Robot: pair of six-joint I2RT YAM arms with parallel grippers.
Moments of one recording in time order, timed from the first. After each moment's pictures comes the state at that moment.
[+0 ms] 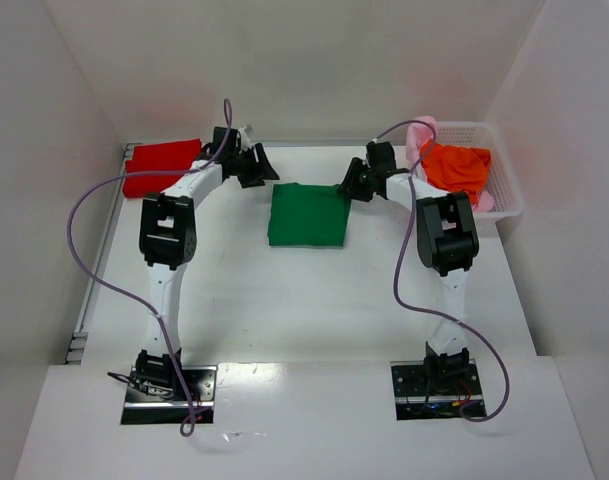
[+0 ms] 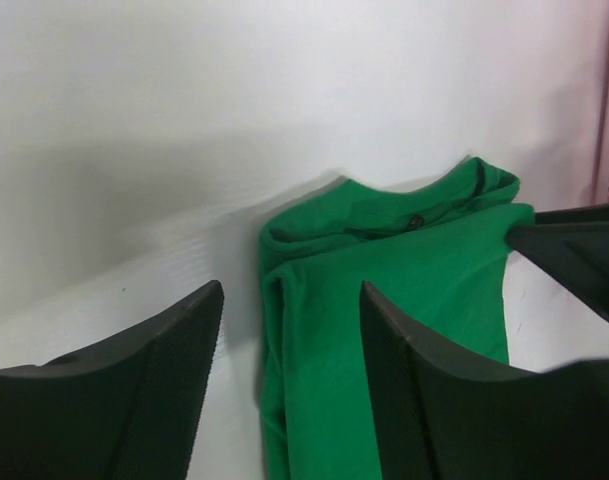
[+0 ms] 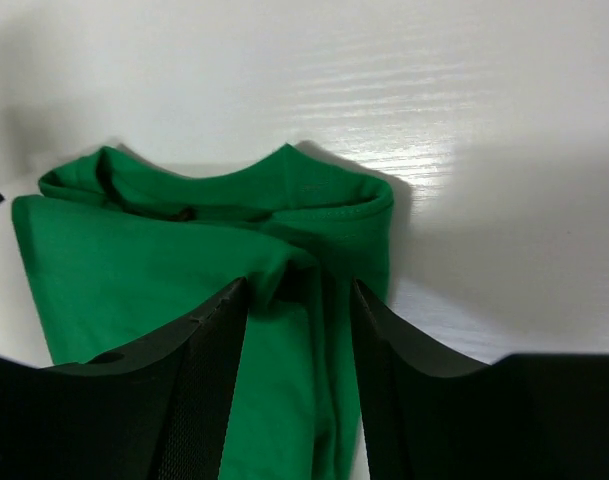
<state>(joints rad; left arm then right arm) -0.16 2.40 1.99 -0.34 0.47 -0.48 0.22 2.20 1.60 -0.17 -0.21 0.56</state>
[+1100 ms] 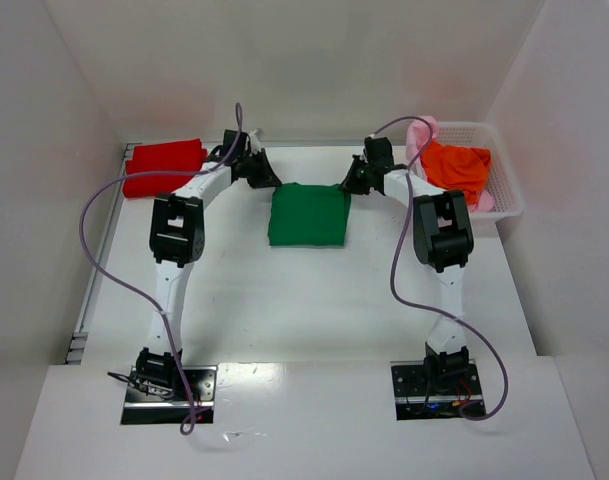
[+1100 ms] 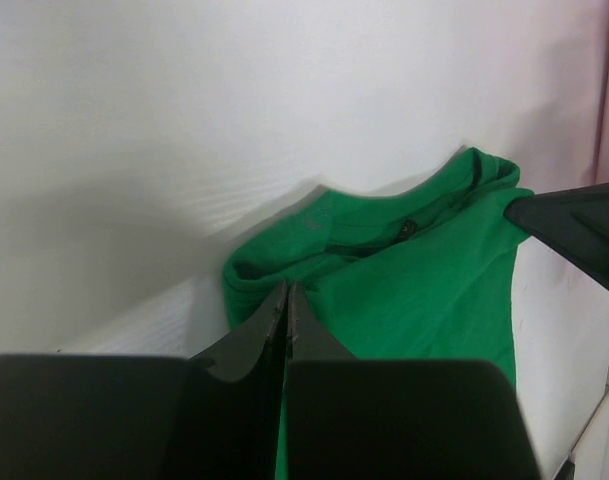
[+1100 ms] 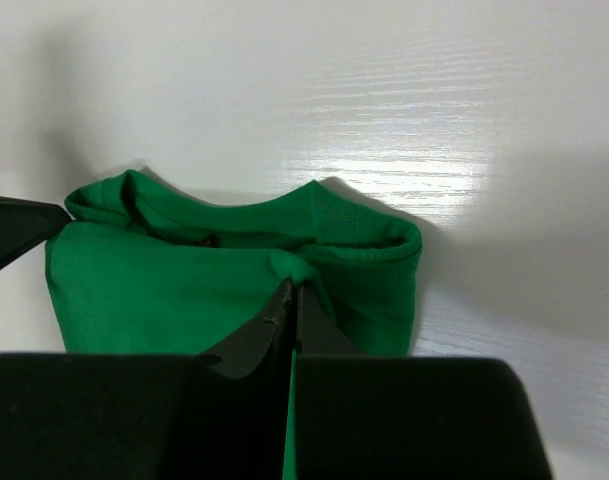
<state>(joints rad) -0.18 2.49 2.08 -0.35 0.51 -0.48 0.22 2.26 1.70 -0.18 -0.25 0.57</state>
